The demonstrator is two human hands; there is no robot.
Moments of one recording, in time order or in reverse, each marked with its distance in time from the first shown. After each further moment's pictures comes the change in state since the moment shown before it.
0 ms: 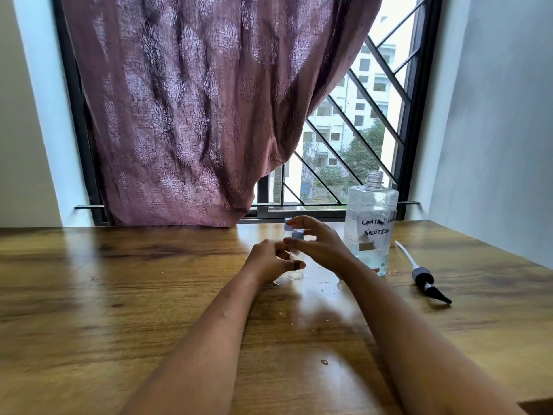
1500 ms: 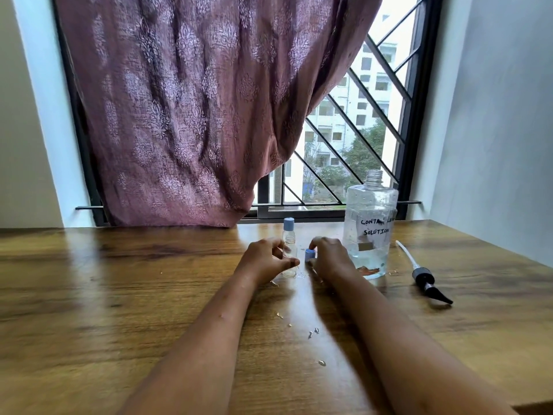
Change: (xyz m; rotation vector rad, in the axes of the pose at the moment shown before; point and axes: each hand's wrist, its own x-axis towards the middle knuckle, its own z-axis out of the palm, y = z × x) left_hand 0.002 -0.005 0.000 0.149 0.092 0.052; right_hand -0.001 0.032 0.005 -0.698 0.039 0.218
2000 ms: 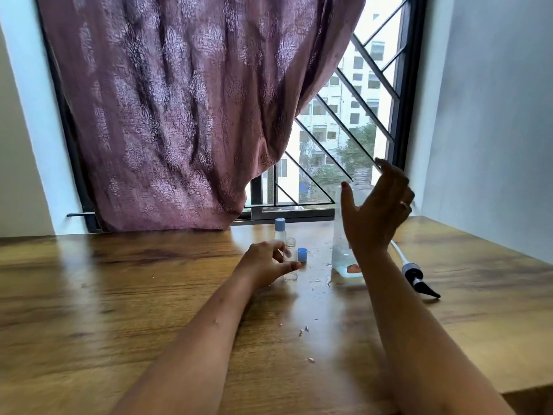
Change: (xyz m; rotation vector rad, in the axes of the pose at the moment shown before) left_hand -0.004 0.013 0.003 0.070 -0.079 0.071; right_hand -0.011 -0.001 -0.082 0.227 1.054 0.103
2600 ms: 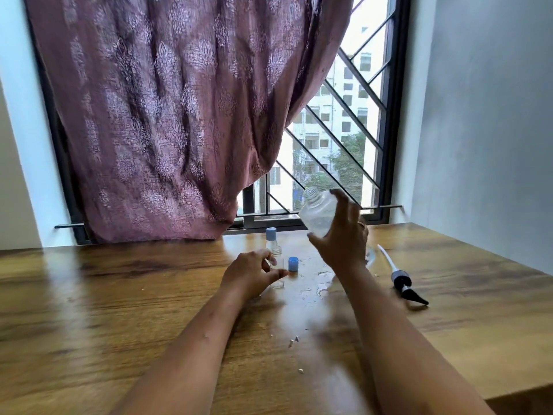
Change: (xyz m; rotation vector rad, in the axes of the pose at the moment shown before) left_hand -0.001 -0.002 0.000 0.132 0.076 -0.008; right_hand -0.019 0.014 0.015 -0.004 -0.474 -0.085
